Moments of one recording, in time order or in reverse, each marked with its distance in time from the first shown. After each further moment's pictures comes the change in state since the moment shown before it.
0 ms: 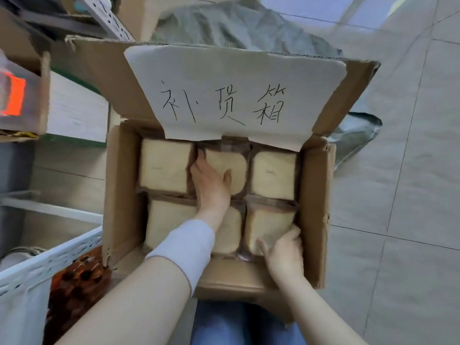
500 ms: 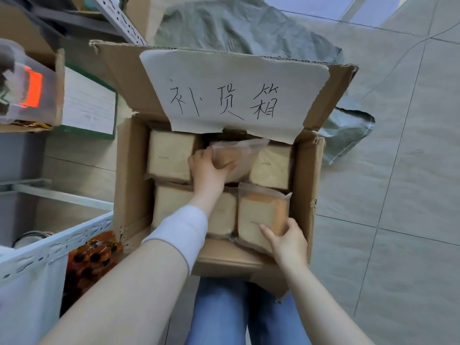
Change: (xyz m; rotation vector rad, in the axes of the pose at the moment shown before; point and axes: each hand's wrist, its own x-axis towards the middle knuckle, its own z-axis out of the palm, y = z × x) left_hand -0.010 0.007 -0.029 -0.091 -0.034 0.084; right_hand -0.028 0.013 -0.032 0.297 0.031 -0.098
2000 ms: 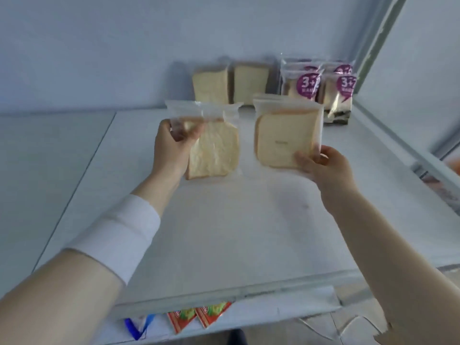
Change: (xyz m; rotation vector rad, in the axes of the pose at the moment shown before) left_hand -0.595 -0.434 -0.745 -0.812 1.471 -0.010; right_hand -0.805 -0.163 0.329 0.031 -0.853 -1.315
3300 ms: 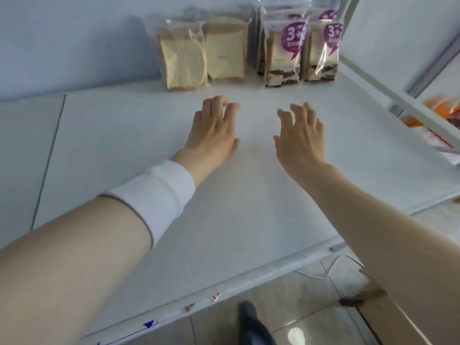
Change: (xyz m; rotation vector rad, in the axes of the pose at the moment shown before) left_hand -0.013 -0.006 0.053 1.076 -0.630 0.650; right_hand -0.001 0.023 0.041 -1.388 0.081 -0.297
